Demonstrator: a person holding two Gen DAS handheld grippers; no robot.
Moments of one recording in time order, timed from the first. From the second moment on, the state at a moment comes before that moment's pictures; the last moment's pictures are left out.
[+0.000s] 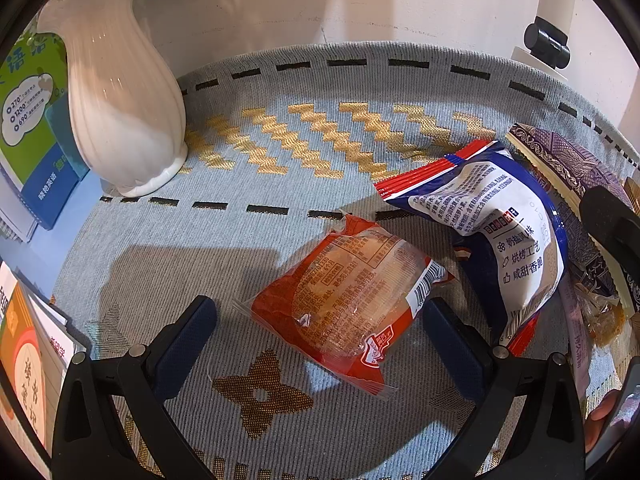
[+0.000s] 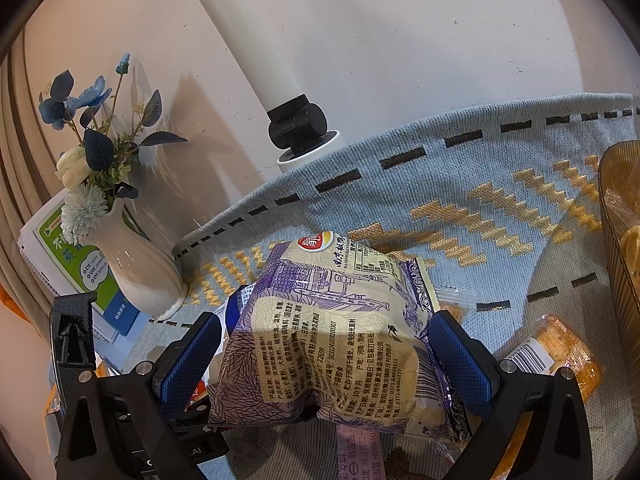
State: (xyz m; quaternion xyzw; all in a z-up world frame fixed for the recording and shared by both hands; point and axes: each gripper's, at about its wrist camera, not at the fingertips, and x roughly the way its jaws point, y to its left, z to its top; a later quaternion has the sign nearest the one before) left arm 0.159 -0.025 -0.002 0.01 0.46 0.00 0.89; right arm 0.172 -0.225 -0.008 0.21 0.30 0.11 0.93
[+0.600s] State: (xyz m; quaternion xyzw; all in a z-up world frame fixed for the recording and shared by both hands) left arm 0.157 -0.026 0.002 0.00 0.45 -0.03 0.89; right arm 0.177 -0.220 -0.010 0.20 0.30 0.12 0.93
